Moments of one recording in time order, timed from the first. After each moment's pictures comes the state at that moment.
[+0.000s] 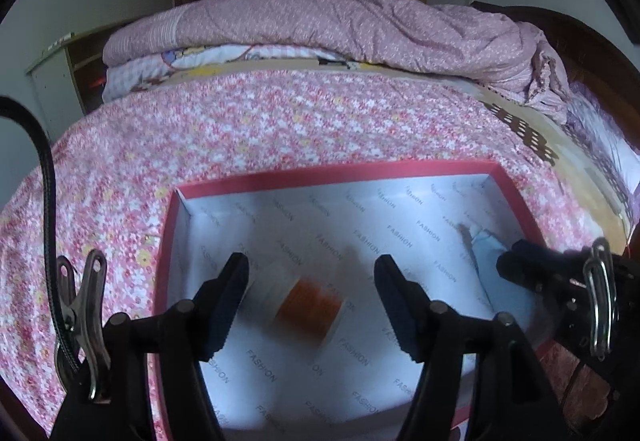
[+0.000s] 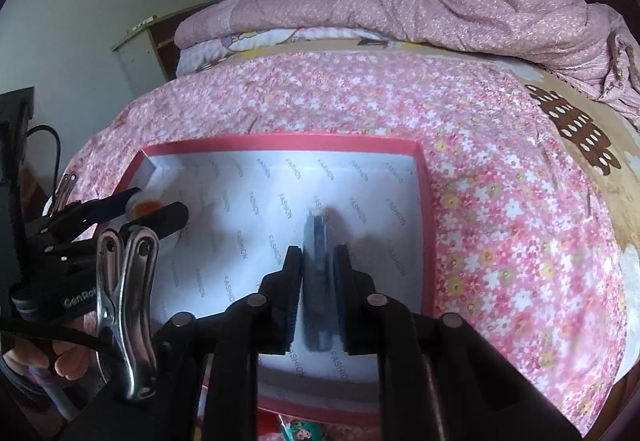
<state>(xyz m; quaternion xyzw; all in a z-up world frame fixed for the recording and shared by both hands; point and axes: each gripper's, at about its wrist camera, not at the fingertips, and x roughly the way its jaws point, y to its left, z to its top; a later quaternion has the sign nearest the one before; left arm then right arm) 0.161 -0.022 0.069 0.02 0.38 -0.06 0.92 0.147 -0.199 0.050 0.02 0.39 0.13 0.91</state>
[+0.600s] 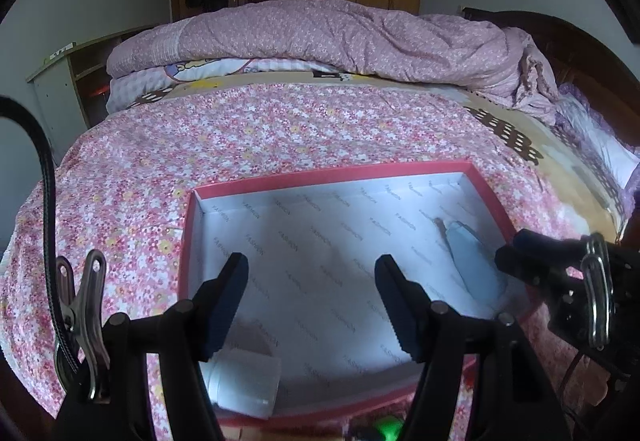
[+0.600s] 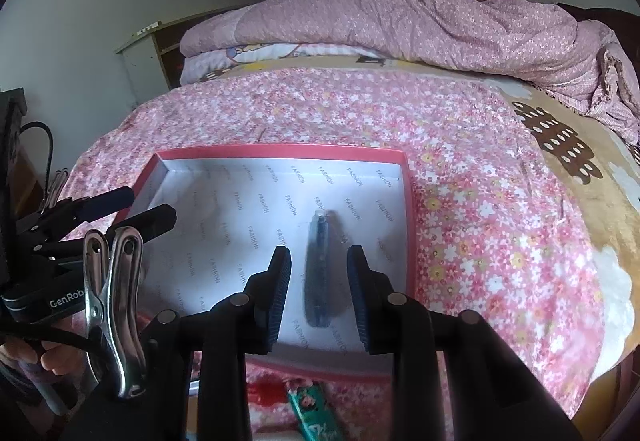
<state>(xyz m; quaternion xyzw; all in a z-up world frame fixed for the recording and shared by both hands) 0.124 -0.016 0.090 0.02 0.37 -0.07 0.93 0.114 -0.198 0.067 0.00 0.37 0.13 0.92</state>
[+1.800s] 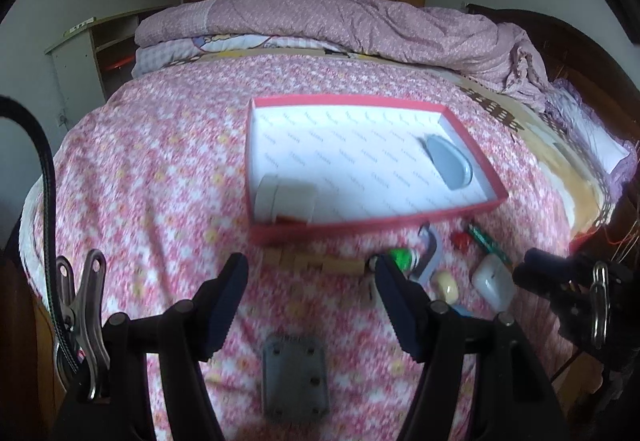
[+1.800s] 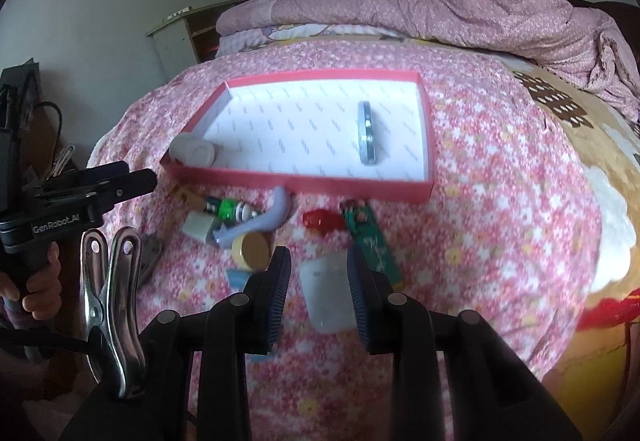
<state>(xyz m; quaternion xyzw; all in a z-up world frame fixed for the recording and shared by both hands) -0.001 0.026 0.081 0.00 0.39 -0.06 0.92 -0.014 -0.201 0.036 0.00 0.38 0.16 0.91</state>
